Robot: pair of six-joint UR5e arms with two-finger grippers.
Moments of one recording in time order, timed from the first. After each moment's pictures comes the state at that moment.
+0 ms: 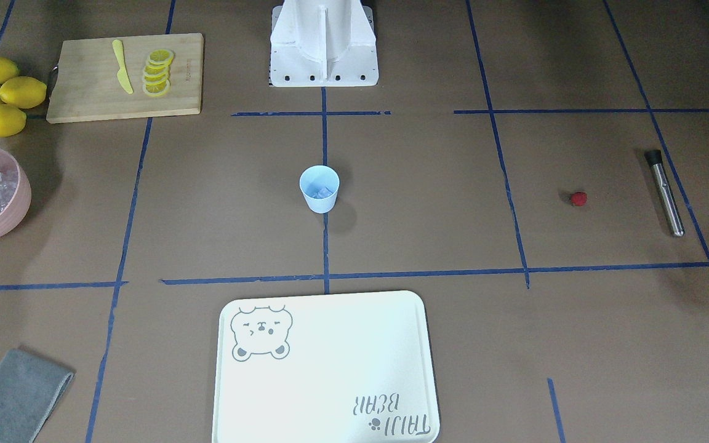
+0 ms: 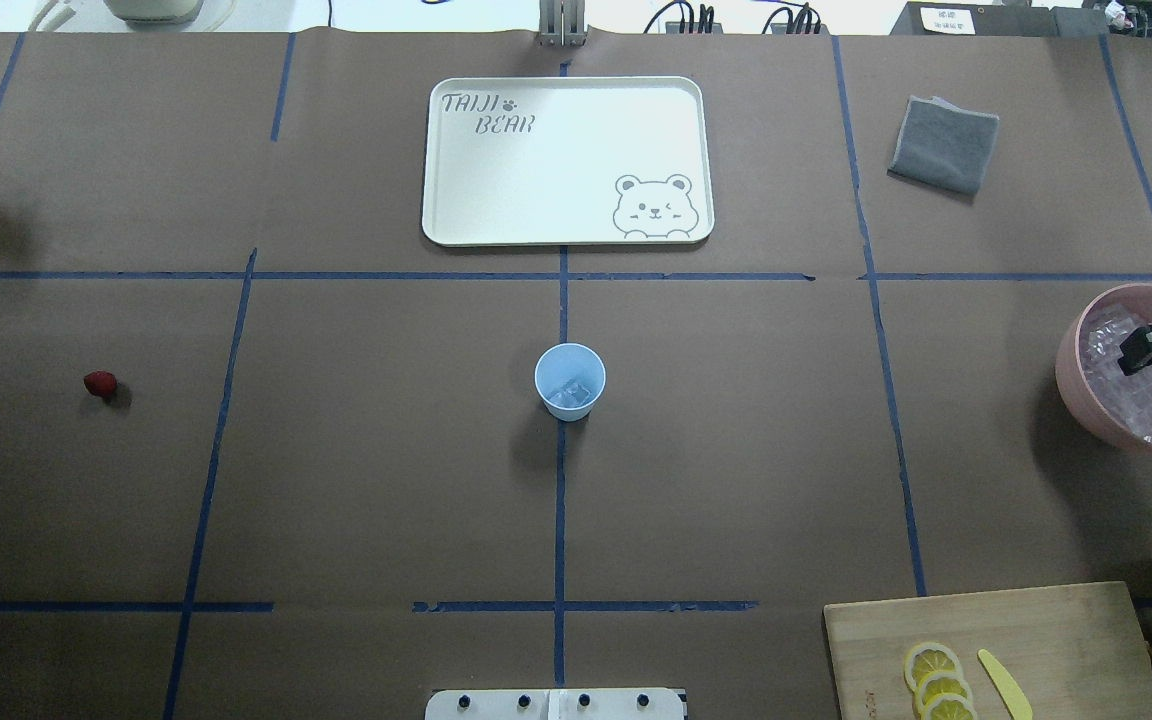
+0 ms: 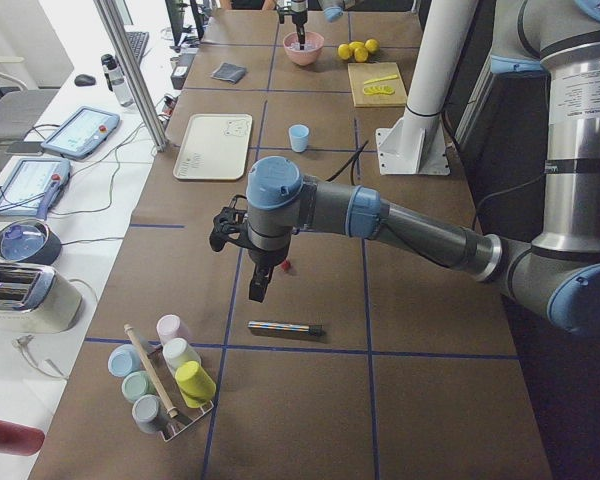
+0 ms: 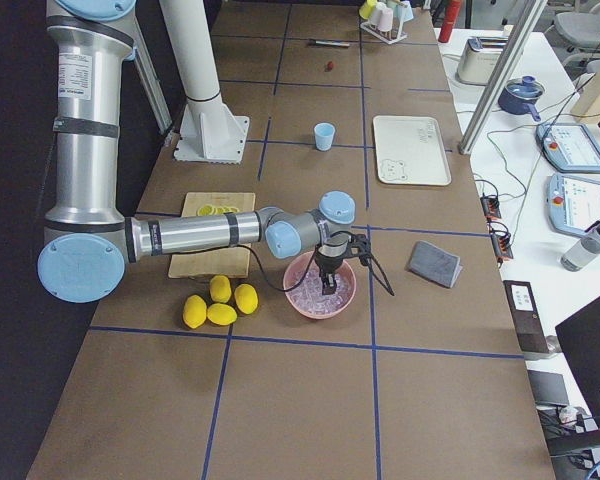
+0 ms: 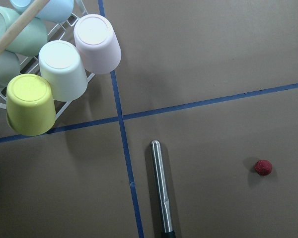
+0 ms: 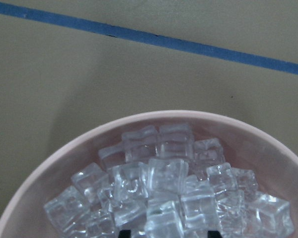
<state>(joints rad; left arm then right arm) -1.64 -1.50 -1.96 -1.40 -2.41 0.13 1.11 -1.66 1.72 -1.32 2.19 0.38</state>
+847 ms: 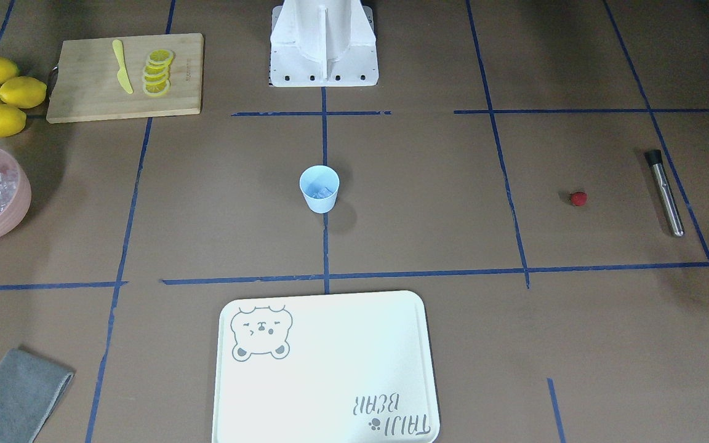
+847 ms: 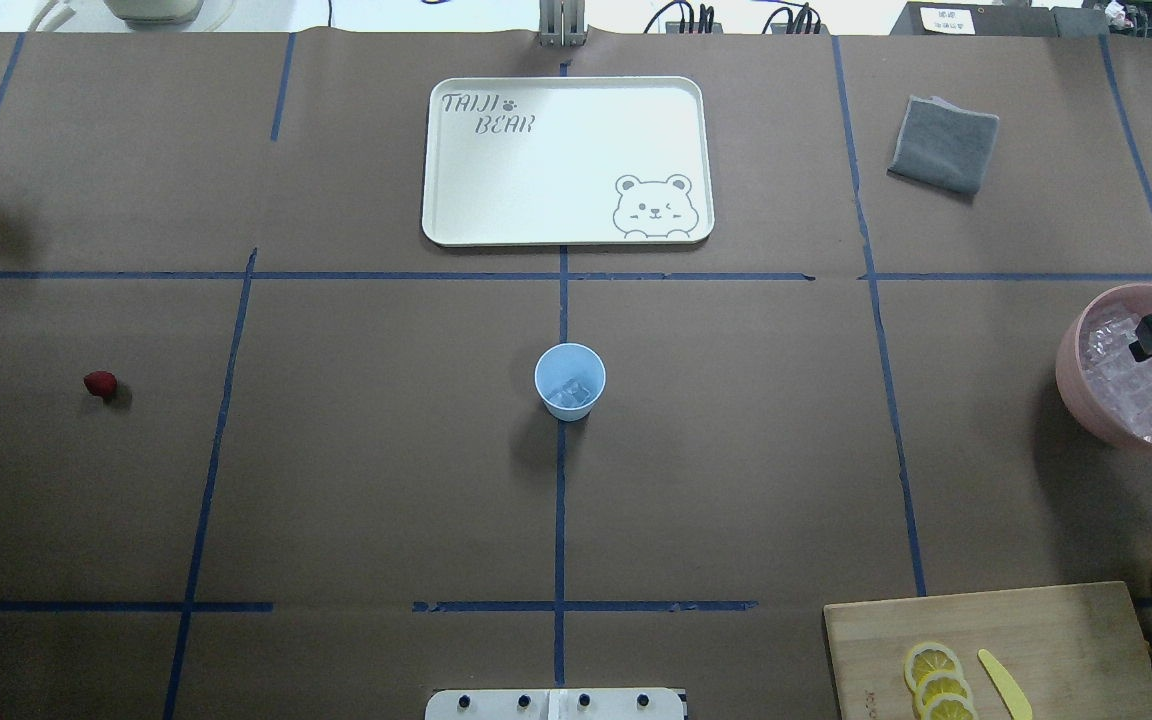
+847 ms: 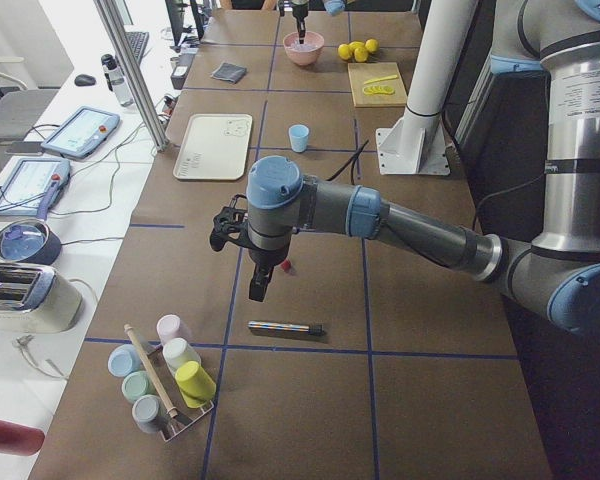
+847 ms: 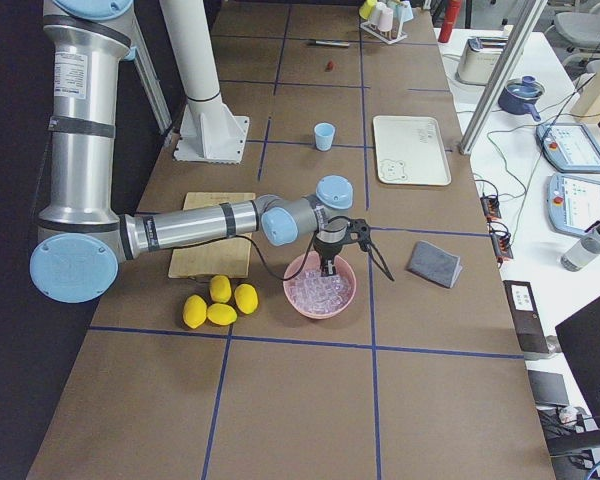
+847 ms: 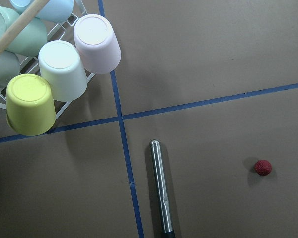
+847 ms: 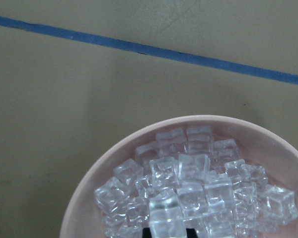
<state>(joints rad) -1.64 -1.50 -1.96 -1.40 -2.41 0.13 1.14 -1.67 1.86 -1.40 2.22 0.38</state>
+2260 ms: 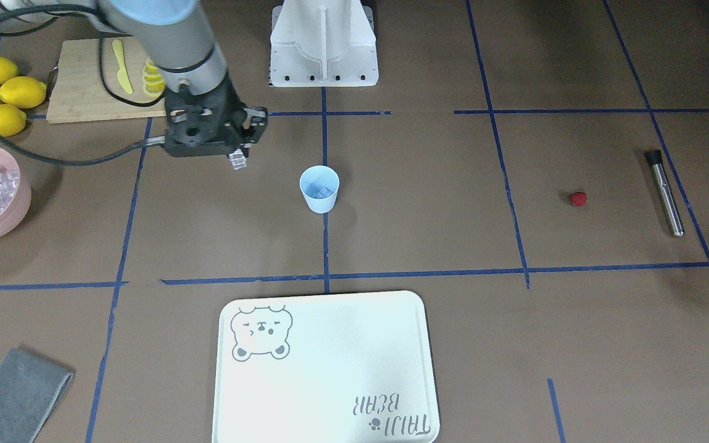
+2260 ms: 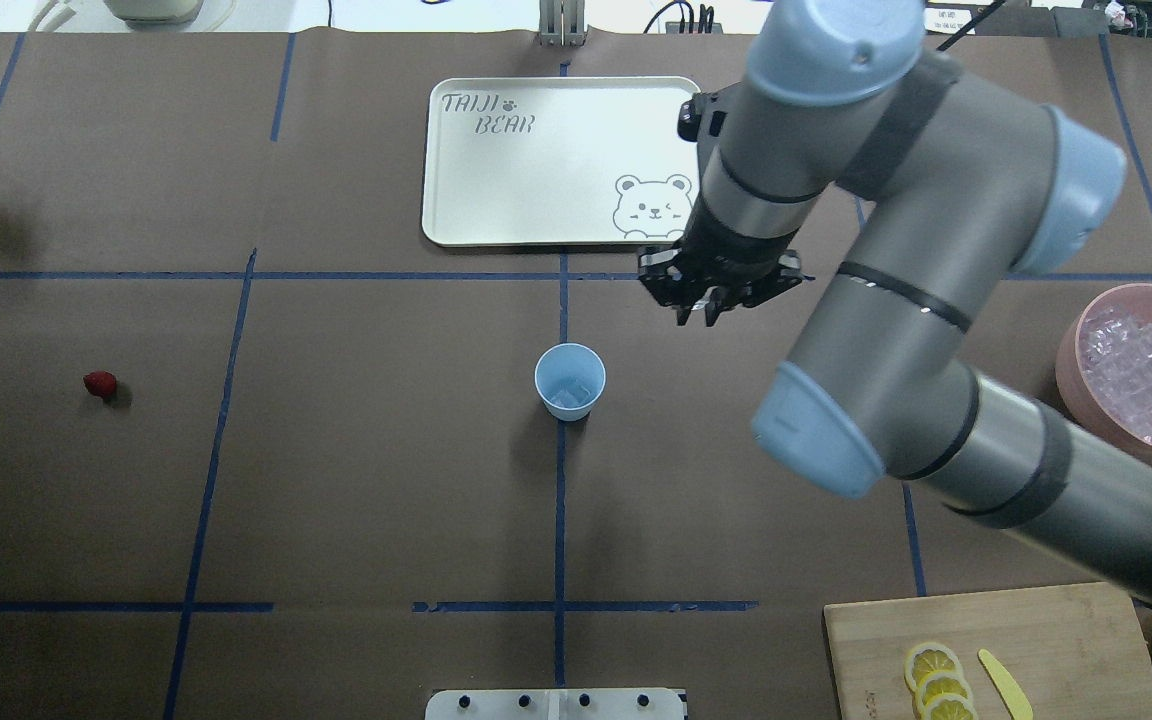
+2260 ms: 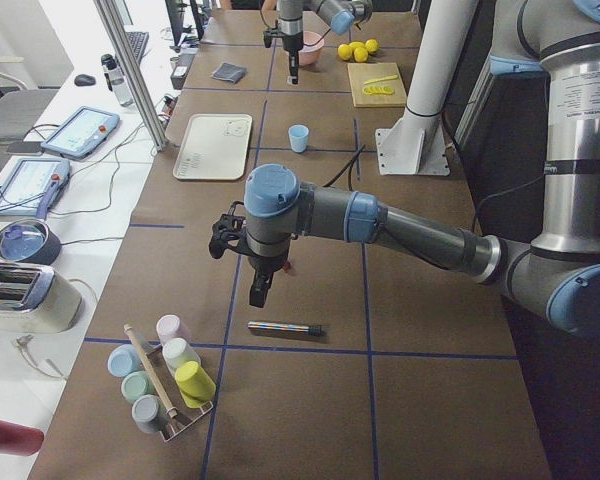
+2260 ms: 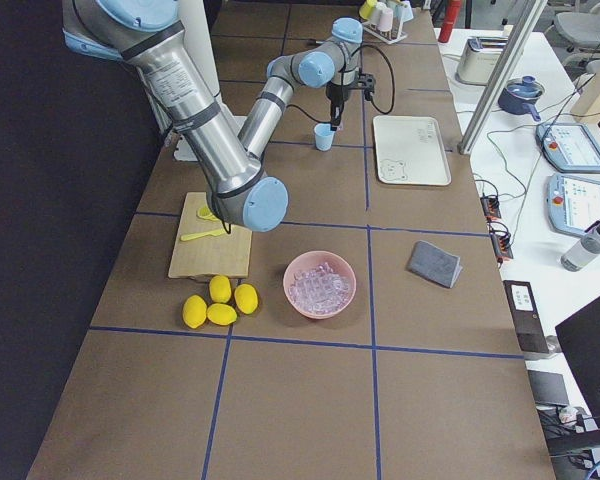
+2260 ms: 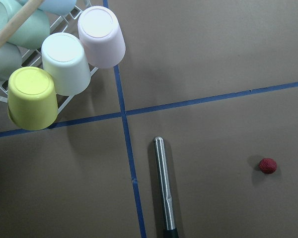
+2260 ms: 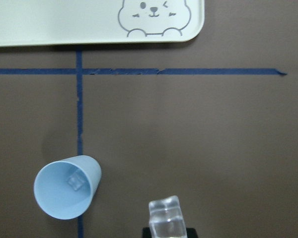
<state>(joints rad) -1.64 -1.50 -1.93 -1.40 -2.40 0.13 0.66 -0.81 1.85 -1.93 2.06 1.08</state>
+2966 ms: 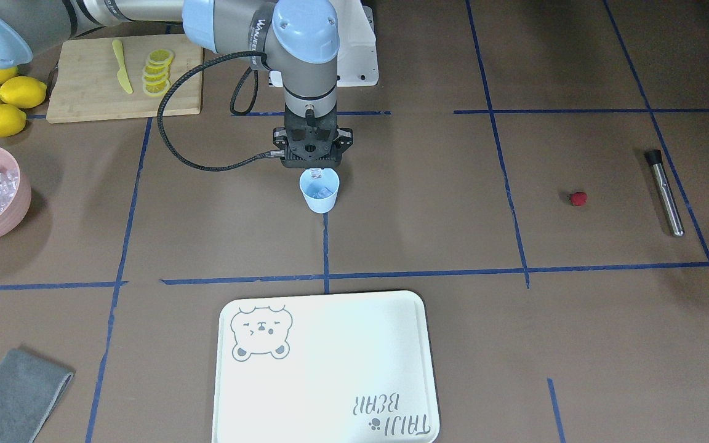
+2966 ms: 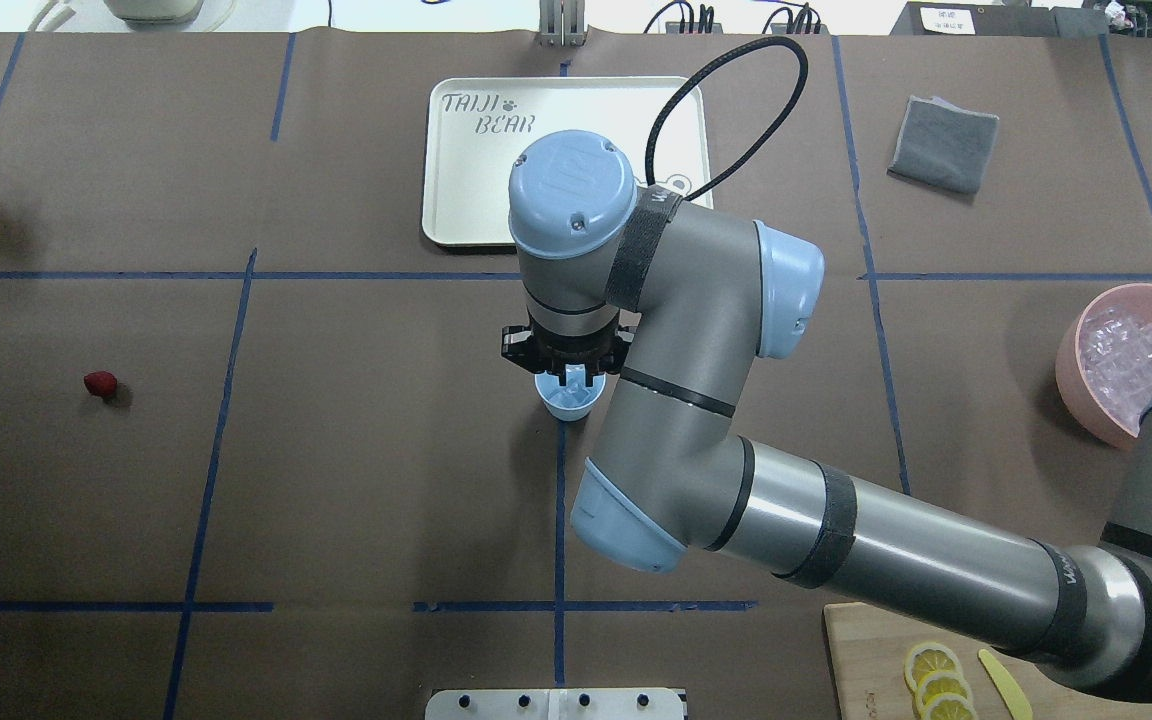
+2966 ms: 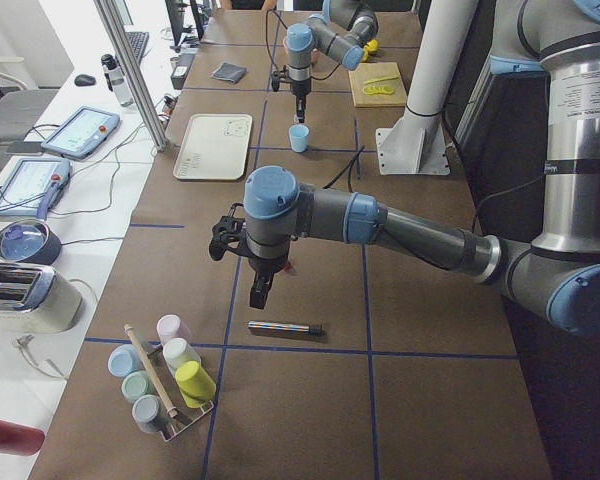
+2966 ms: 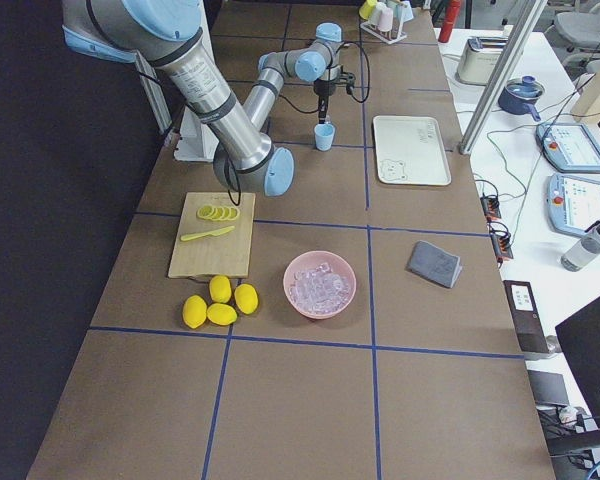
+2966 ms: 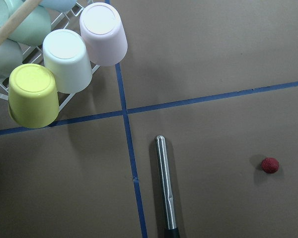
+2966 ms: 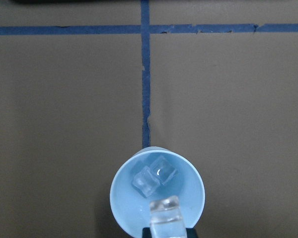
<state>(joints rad) -1.64 -1.50 -1.93 -1.40 -2.40 0.13 0.51 -0.69 1.61 -1.81 1.93 1.20</state>
